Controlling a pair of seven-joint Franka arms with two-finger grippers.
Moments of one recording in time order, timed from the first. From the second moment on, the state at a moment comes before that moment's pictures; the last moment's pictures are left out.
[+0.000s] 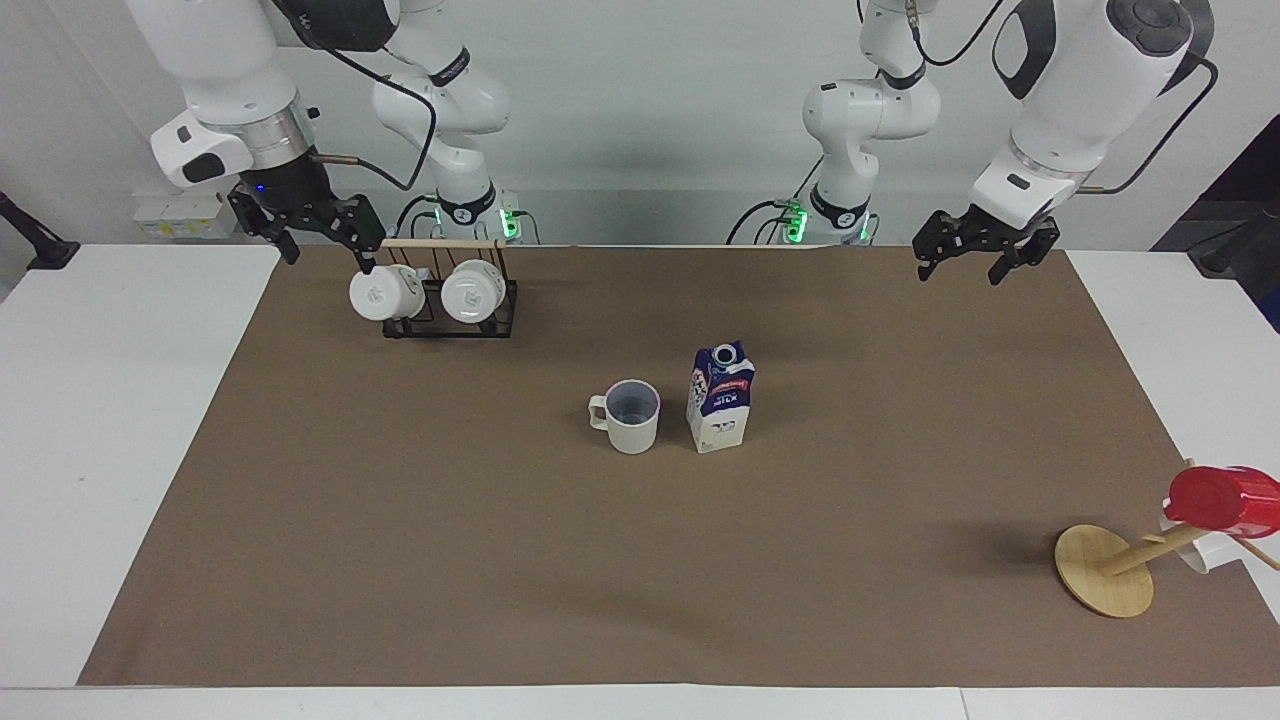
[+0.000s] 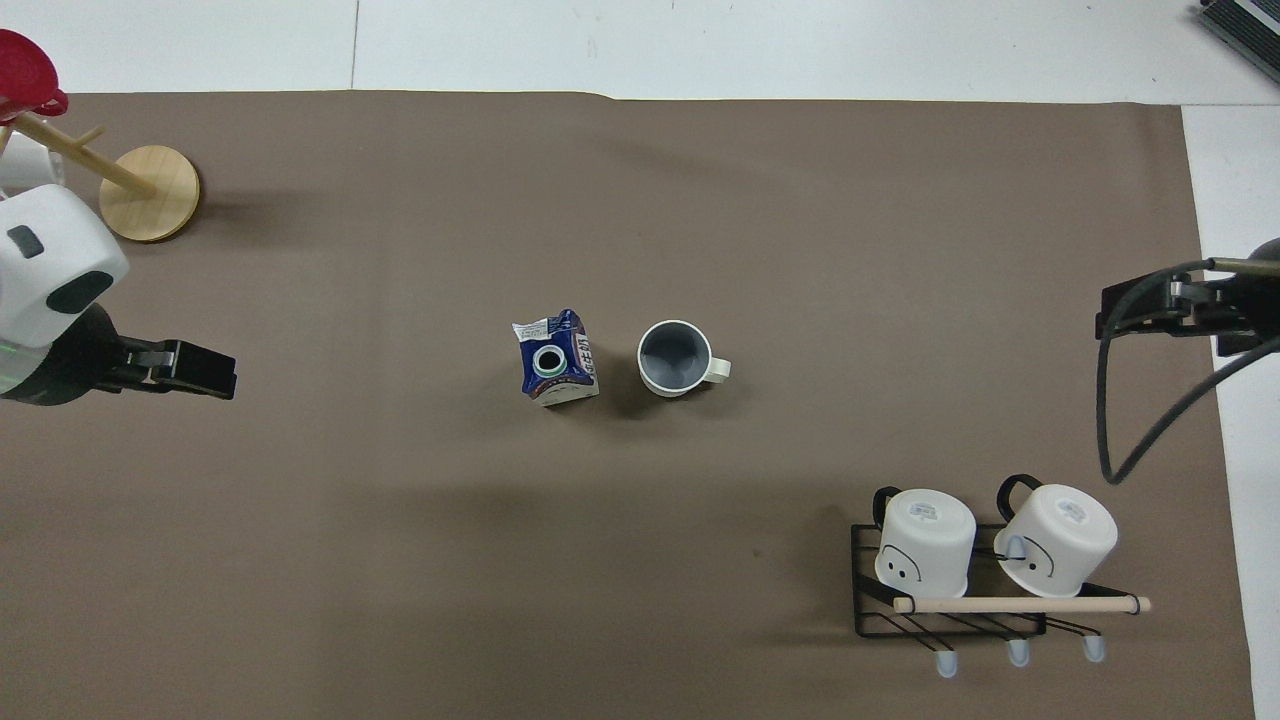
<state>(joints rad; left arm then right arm) -0.03 -0.09 -0.10 -1.75 -0.03 1.60 0.00 -0.05 0.00 0.06 -1.54 -0.03 1.53 0.17</state>
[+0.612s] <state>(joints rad) -0.03 -0.09 -0.10 -1.75 -0.03 1.60 0.00 -0.05 0.00 0.06 -1.54 -0.03 1.53 0.17</state>
